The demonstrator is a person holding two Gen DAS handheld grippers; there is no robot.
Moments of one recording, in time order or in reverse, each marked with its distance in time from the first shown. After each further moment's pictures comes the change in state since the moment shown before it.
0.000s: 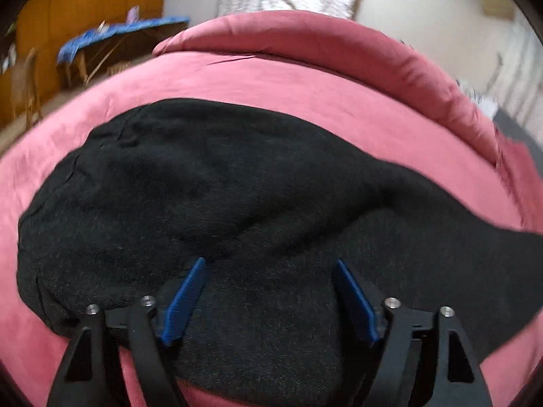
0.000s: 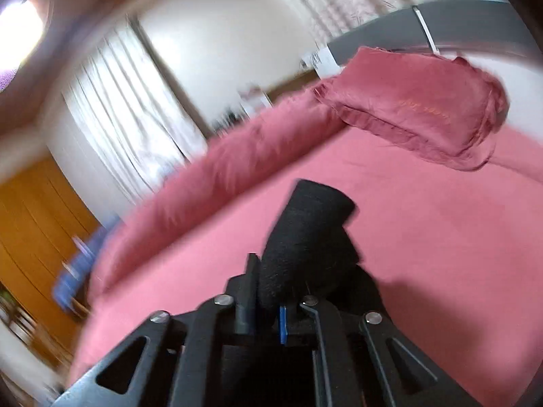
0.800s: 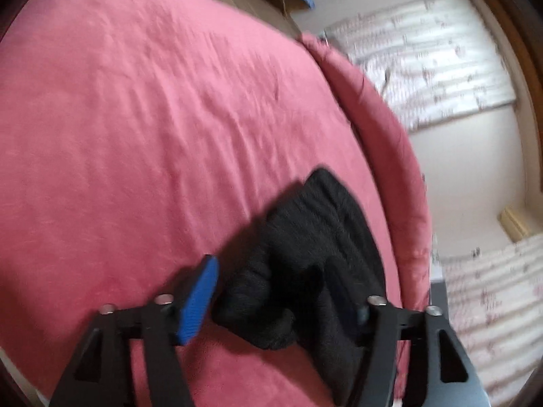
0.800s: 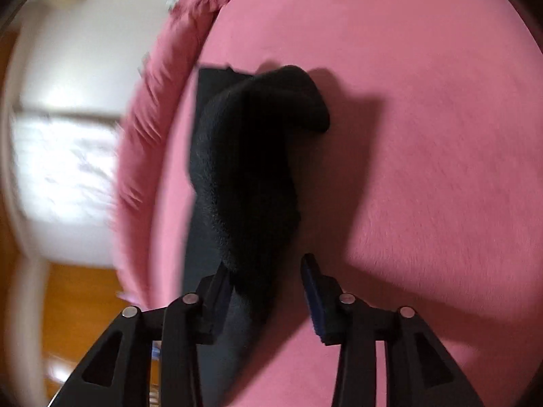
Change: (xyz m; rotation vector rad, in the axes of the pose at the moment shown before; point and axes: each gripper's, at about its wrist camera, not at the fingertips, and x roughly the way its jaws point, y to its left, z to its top) left arm -0.054 0.254 -0.031 -0.843 -0.019 -0.323; right arm 0.043 -0.101 -0.182 0.737 0.251 0.195
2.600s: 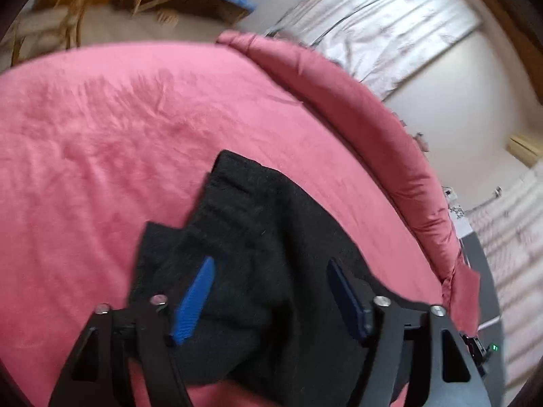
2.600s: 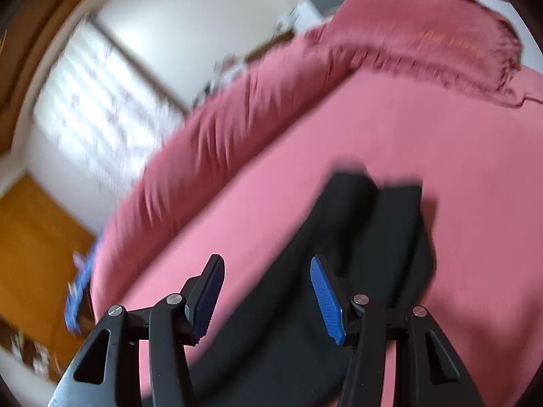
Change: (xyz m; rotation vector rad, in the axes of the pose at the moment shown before) left arm 0.051 -0.112 -0.047 0.353 -0.059 0.060; right arm 0.148 0.227 0.032 -0.594 -0.141 -0.144
